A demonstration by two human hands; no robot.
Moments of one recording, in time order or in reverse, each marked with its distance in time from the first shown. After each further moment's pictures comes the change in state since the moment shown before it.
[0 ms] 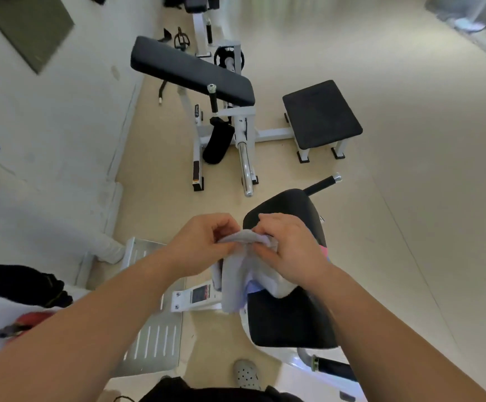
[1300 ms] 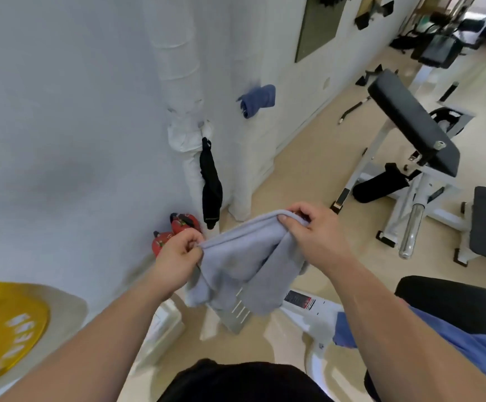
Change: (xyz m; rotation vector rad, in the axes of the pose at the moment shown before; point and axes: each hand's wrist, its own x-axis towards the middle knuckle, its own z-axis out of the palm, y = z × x) left_hand -0.411 -0.223 -0.135 -0.310 0.930 -0.563; right_hand 0.081 -0.341 0.225 0.303 -0.305 -0.132
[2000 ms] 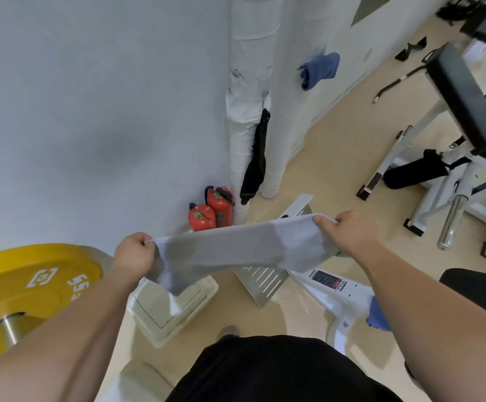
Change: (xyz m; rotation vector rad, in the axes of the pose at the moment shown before) left_hand -0.005 -0.181 -0.166 0.178 0.276 -0.546; right_hand 0.022 0.002 0.110 -0.664 -0.256 0.508
